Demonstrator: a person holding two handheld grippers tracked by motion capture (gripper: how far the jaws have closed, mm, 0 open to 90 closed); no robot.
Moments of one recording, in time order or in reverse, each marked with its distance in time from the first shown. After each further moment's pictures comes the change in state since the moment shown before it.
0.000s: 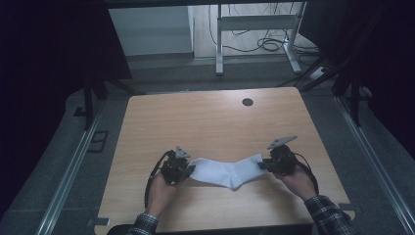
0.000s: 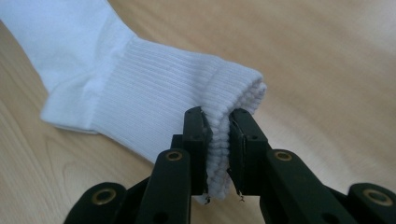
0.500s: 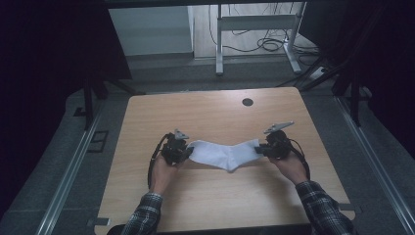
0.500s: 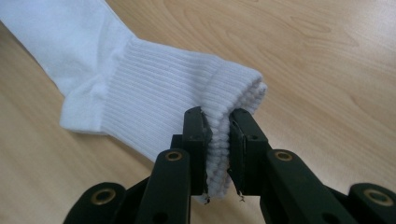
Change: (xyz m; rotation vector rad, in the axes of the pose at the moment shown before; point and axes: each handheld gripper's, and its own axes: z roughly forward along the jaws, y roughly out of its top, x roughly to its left) left arm 0.038 0.032 0.025 -0.036 0.066 -0.009; right arm -0.025 0.035 0.016 -0.055 -0.056 0.037
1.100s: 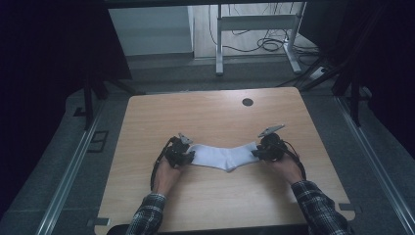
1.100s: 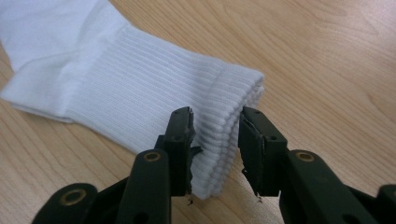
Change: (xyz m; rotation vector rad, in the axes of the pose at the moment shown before) left arm -0.005 -0.010 0.023 0.054 0.105 0.046; right arm 0.002 -0.005 0.023 0.055 -0.044 -0.065
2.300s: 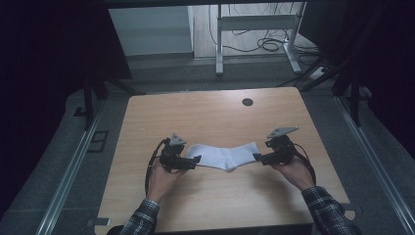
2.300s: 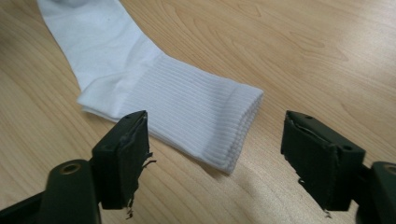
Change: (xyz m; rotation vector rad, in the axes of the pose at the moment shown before) left arm -0.004 -0.005 -0.048 -0.158 -0.200 -0.091; right arm 0.007 -0.008 -0.042 -0.119 0.031 0.004
